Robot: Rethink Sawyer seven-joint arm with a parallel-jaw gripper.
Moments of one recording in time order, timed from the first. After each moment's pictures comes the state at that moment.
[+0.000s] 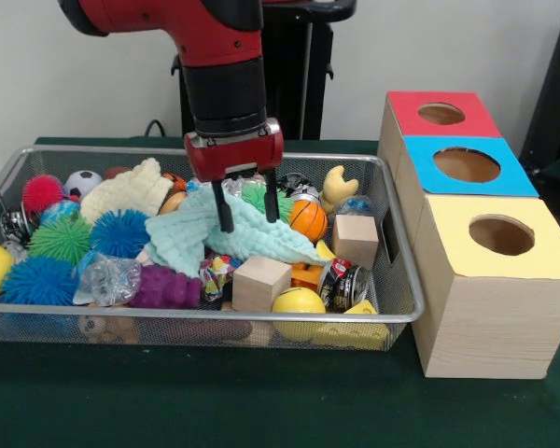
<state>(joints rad) -0.65 -0.58 0.33 1.83 -0.26 0.29 1.23</state>
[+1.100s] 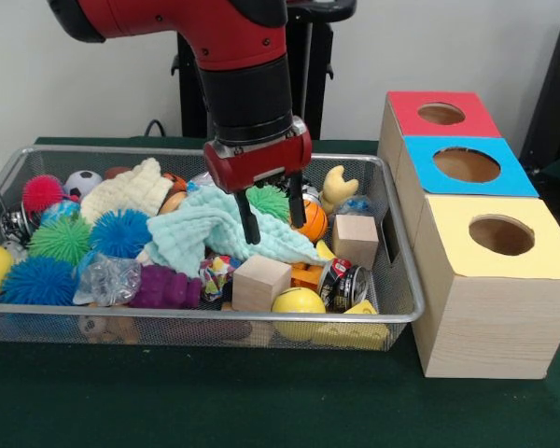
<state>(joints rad) -0.66 -0.59 0.47 1.69 -0.35 0.47 1.23</state>
